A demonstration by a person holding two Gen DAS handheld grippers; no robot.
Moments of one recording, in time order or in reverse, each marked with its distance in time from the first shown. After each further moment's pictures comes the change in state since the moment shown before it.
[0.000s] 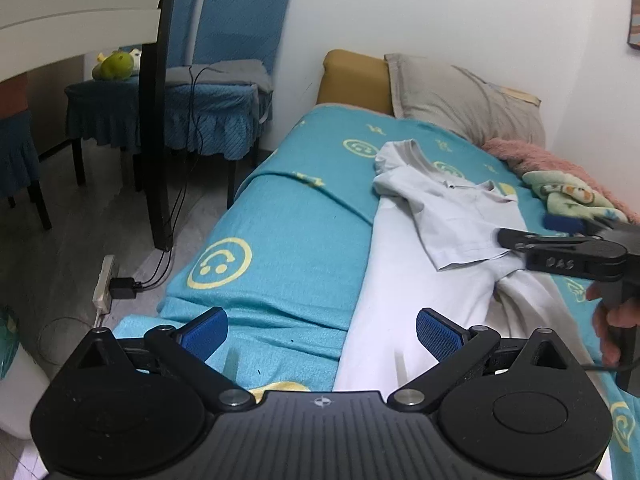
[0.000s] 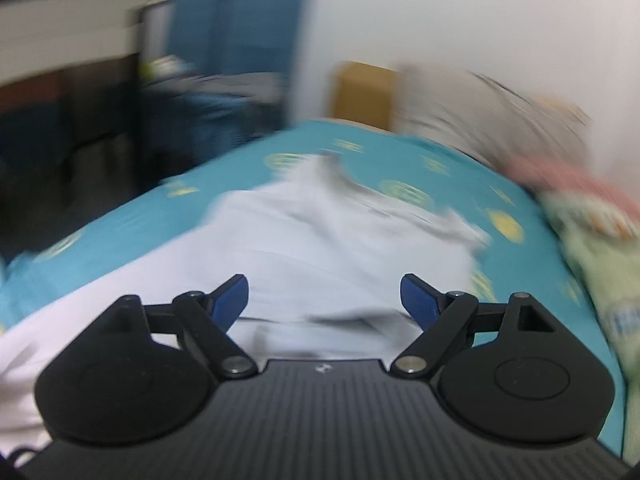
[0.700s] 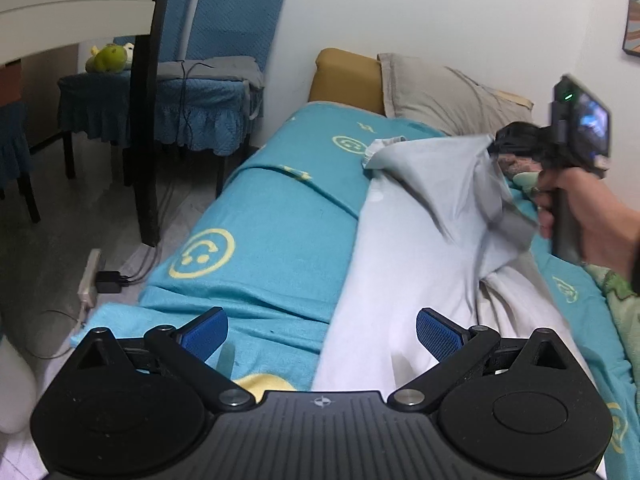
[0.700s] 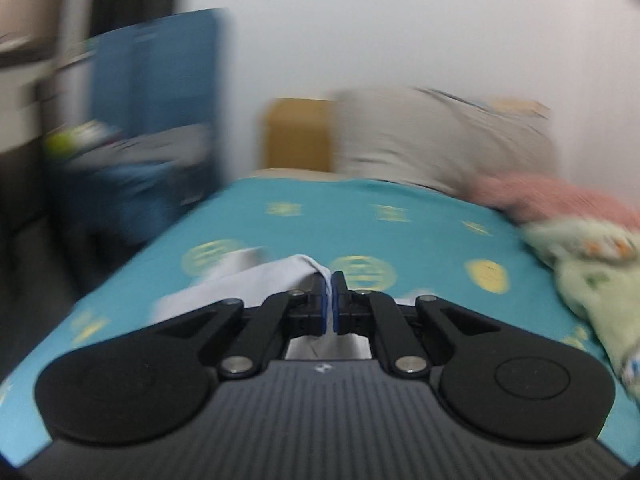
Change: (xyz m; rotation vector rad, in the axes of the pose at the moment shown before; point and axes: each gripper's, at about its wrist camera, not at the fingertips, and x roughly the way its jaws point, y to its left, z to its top) left arm 0.003 -0.002 -0.012 -0.002 -0.013 -0.047; right arm 0.088 -0.111 0.068 0.357 -0.076 -0.307
